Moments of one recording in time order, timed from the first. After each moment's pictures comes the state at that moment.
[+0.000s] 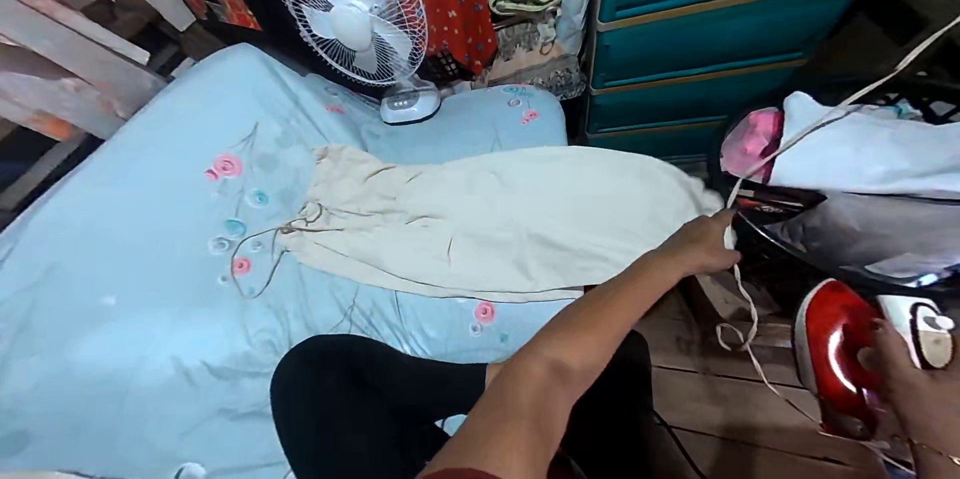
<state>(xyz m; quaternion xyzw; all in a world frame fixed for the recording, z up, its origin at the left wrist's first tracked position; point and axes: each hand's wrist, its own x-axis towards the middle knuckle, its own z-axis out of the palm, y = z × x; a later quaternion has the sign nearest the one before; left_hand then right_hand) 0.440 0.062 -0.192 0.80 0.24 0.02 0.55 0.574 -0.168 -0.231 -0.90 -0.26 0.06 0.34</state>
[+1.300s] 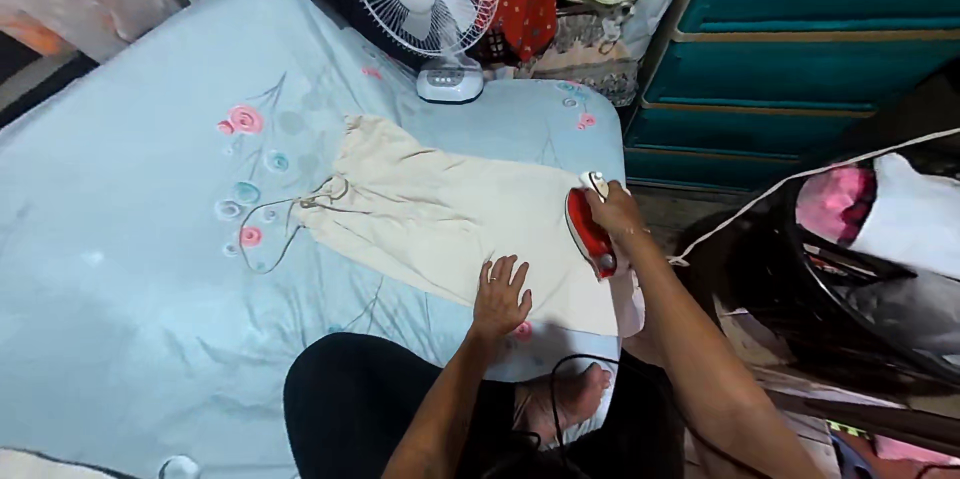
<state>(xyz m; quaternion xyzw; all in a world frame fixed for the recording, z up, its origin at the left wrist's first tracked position) 0.114 0.094 -0.370 0.85 0.47 0.22 0.04 0.359 0.197 -0.248 -0.82 -0.45 0.31 0.17</state>
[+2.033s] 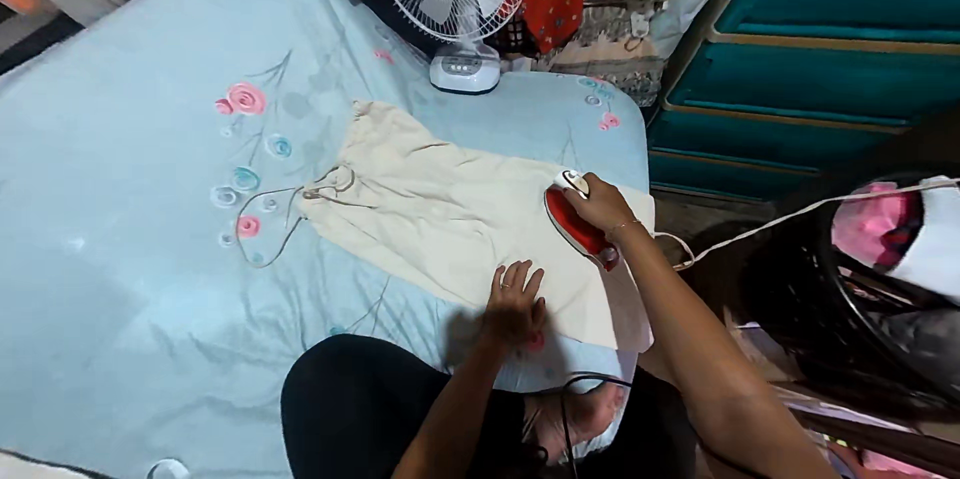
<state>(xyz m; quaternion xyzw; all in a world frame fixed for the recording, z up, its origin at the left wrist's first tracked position) 0.115 0.094 -0.377 0.84 0.47 0.27 0.04 0.313 0.234 -0.245 -0.75 -0.57 0.33 0.12</state>
